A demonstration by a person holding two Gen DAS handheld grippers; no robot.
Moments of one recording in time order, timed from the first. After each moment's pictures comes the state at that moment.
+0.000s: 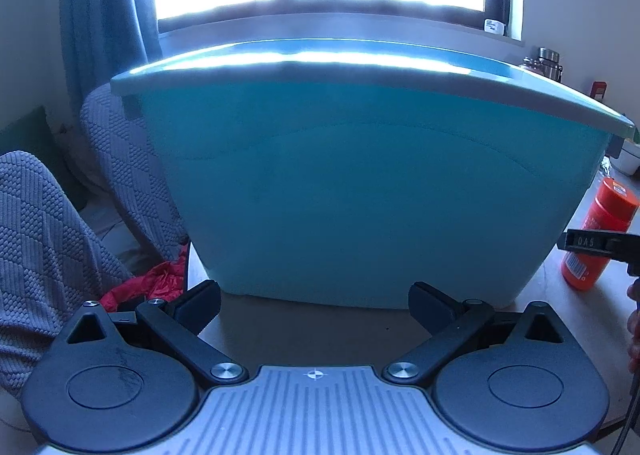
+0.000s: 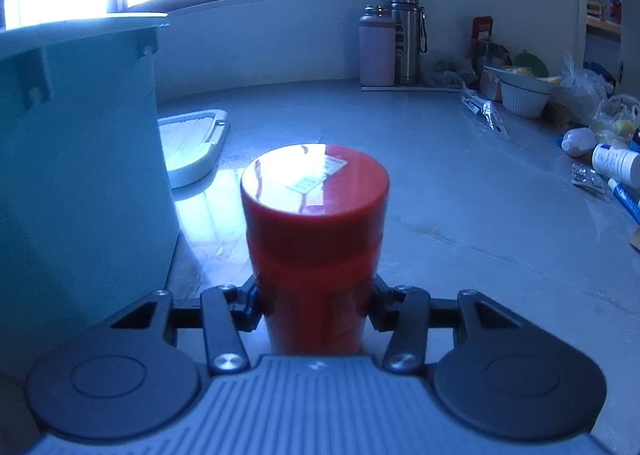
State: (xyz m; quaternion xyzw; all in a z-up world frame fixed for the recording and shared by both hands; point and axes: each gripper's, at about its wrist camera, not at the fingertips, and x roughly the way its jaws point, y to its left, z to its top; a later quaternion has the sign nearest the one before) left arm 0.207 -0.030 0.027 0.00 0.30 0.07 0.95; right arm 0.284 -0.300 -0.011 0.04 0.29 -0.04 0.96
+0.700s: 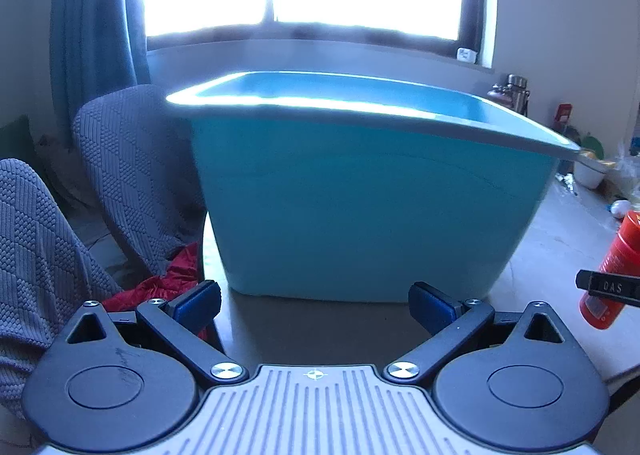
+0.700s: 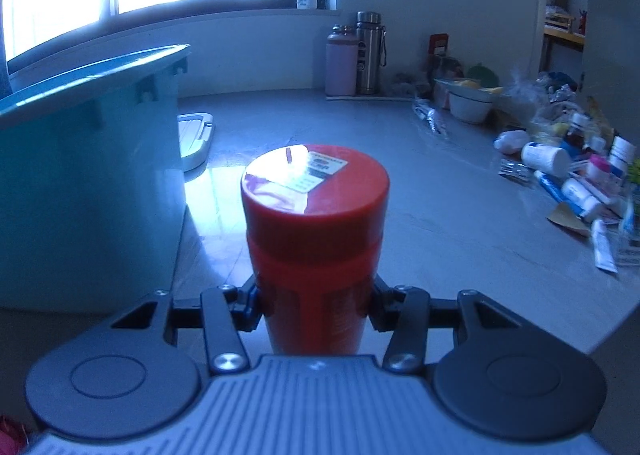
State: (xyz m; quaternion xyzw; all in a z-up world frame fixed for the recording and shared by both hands) left arm 0.148 -0.001 0.042 -0.02 0.26 0.02 0.97; right arm 0.180 -0.285 0.021 0.03 0.28 -0.10 0.96
